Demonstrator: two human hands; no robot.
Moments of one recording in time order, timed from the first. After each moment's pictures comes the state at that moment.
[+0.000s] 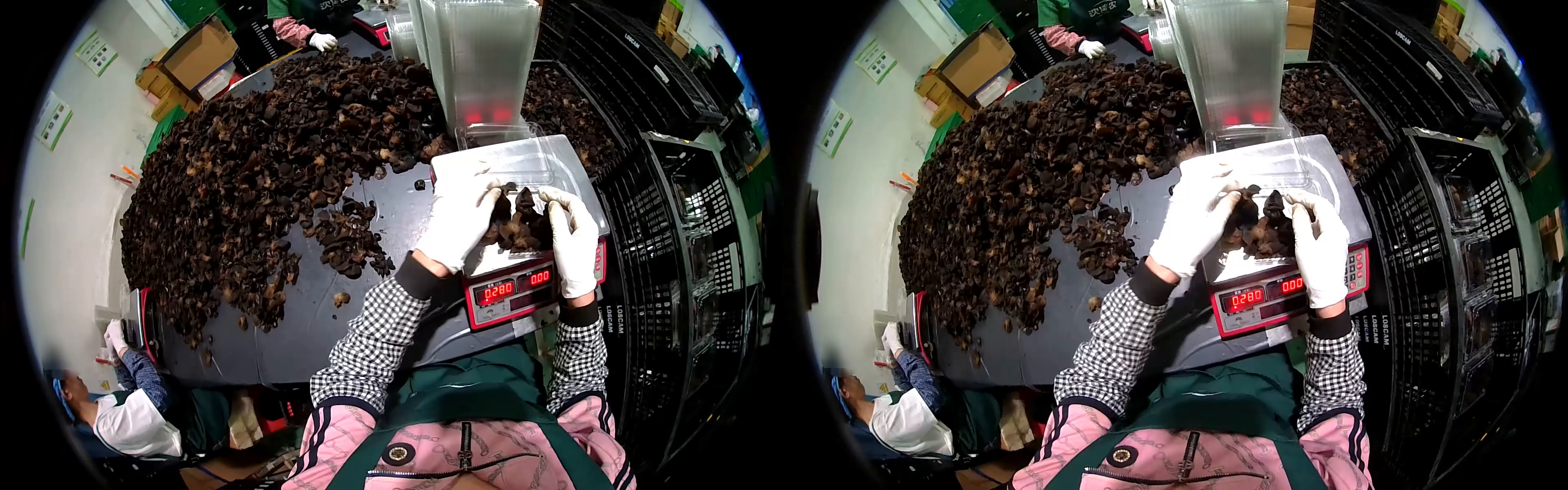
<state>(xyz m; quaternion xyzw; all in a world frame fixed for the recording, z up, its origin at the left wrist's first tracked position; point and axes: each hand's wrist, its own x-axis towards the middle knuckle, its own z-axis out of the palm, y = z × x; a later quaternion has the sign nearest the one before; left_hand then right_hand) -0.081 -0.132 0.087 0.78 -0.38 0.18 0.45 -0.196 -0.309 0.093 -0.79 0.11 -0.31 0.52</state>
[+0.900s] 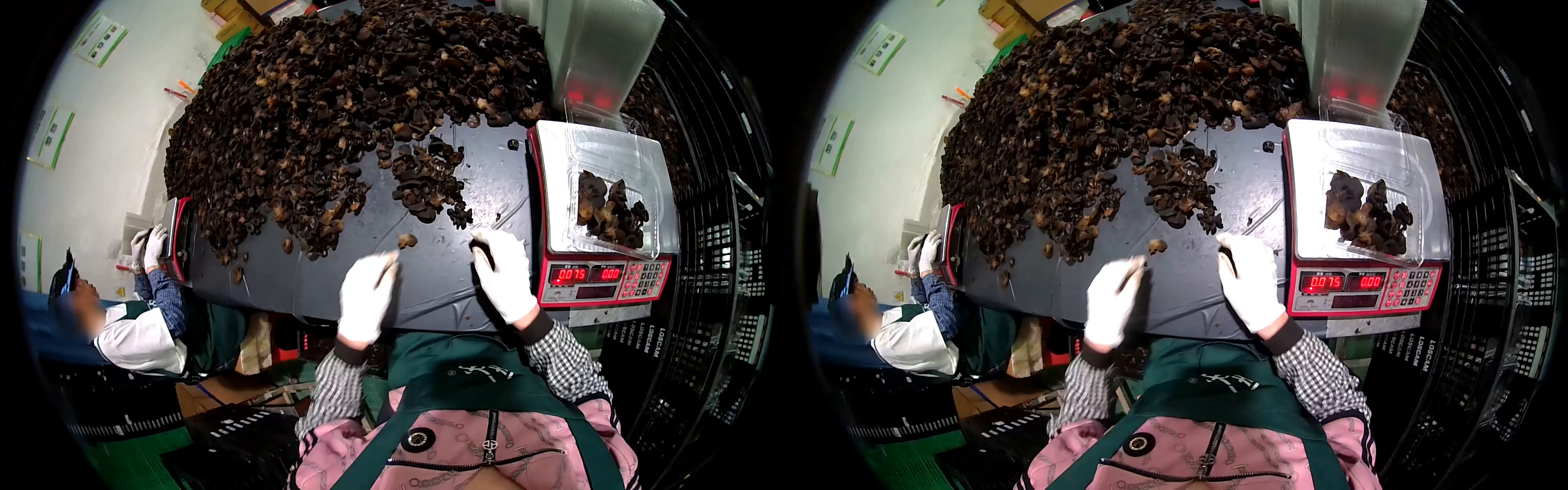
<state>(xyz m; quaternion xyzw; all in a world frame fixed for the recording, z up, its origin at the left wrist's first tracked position) -0.229 0.133 0.042 0.94 -0.10 0.15 0.30 -0.204 -0.121 -0.006 -0.86 -0.12 -0.19 0.46</state>
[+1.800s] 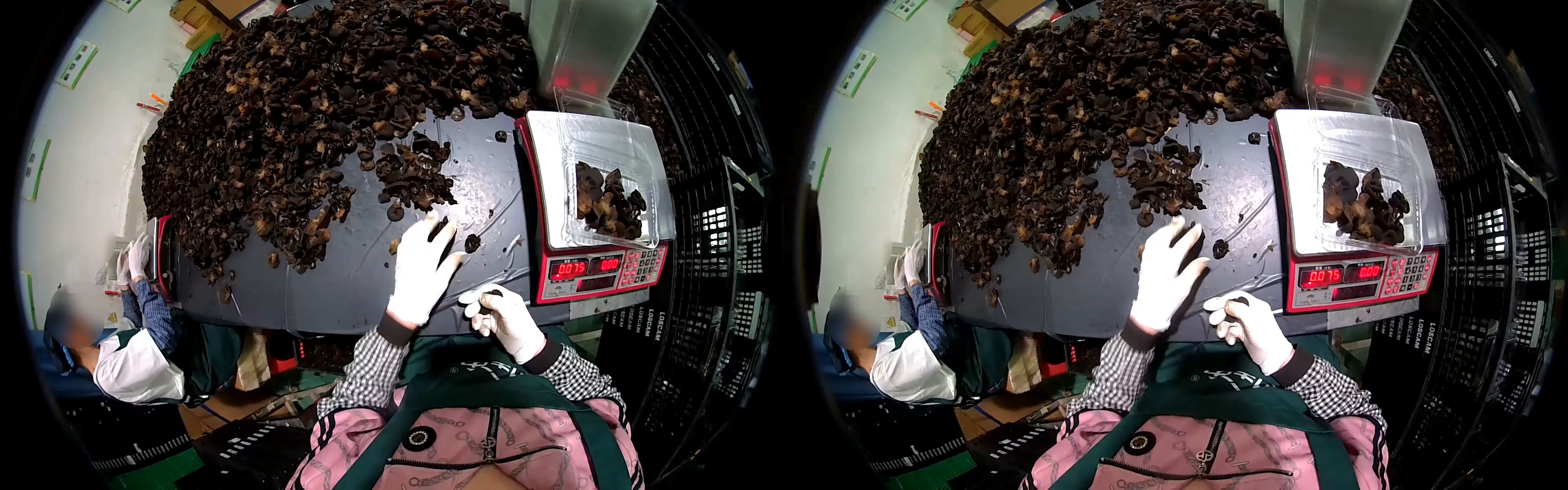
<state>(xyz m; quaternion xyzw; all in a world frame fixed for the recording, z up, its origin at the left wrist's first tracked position) -0.182 0.054 0.014 0.92 -0.20 0.13 0.30 -0.273 -0.136 0.004 -0.41 0.17 0.29 0.85</state>
